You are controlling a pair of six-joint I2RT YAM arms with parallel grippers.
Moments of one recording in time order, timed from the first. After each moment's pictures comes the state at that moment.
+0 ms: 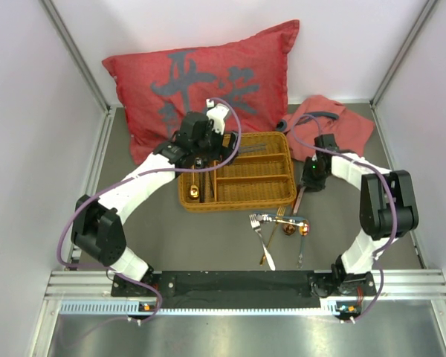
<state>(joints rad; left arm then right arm) -0.55 1.55 1.30 -0.26 0.13 -0.08 0.13 1.71 1.02 -0.51 -0.13 0.44</state>
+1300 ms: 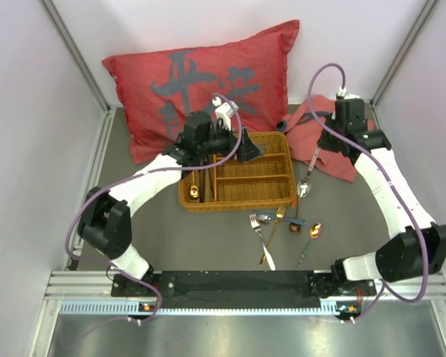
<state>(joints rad) -0.56 1.60 1.25 0.05 0.54 -0.43 0.19 1.38 1.34 -0.70 0.14 0.34</state>
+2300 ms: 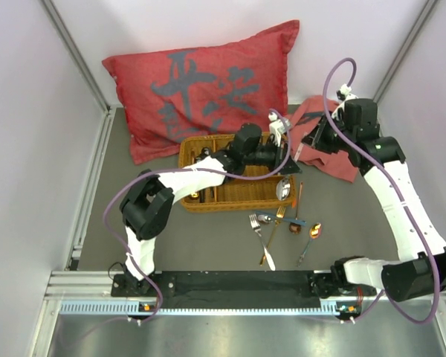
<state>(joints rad) -0.80 1.94 1.47 0.25 0.64 -0.52 0.22 1.24 1.39 -0.73 -0.17 0.50</state>
